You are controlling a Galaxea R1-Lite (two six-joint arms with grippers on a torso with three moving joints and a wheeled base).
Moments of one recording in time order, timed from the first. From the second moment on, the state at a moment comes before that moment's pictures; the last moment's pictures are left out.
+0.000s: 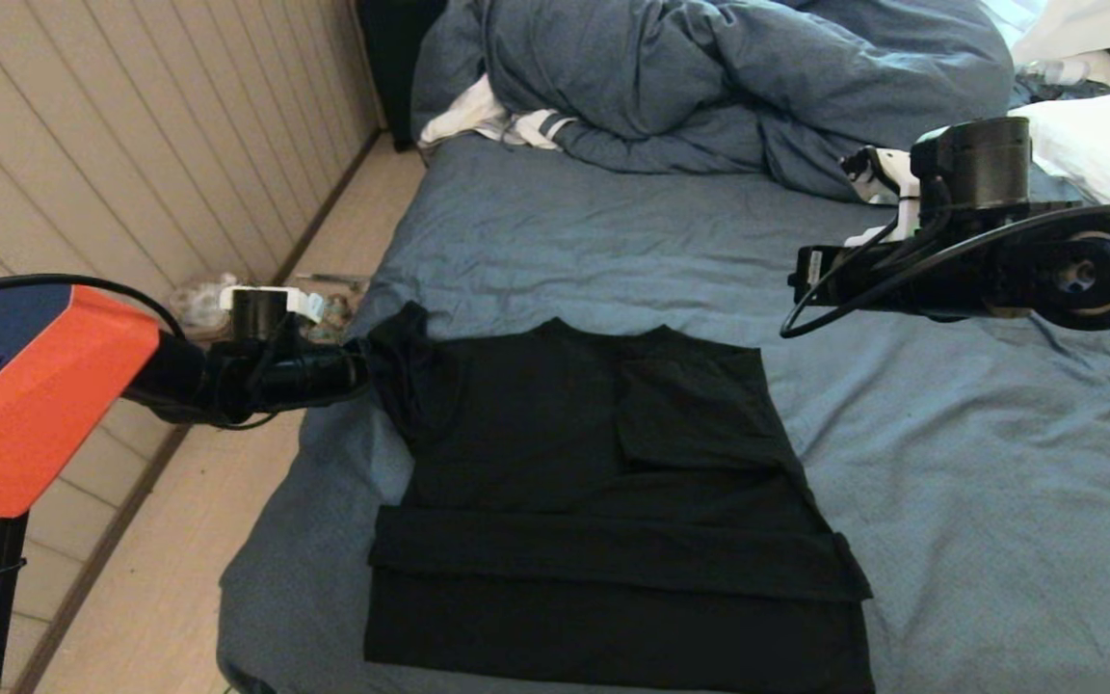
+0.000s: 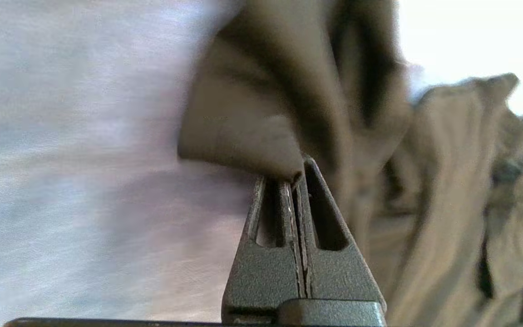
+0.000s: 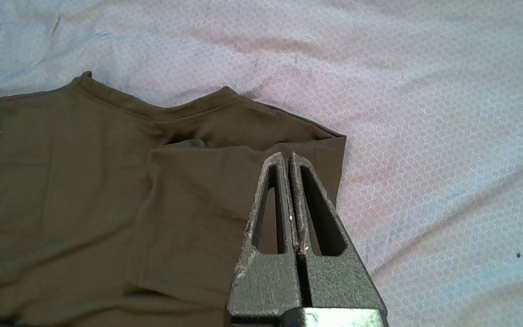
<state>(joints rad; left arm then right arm) -0.09 2.32 -1.48 -0.40 -0.46 -0.49 0.19 1.81 -1.46 -0.03 -0.02 0.10</state>
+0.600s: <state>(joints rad) -0.08 2.18 -1.35 -0.41 -0.33 -0.43 0.18 1.80 -1.46 -0.03 -0.02 0.10</state>
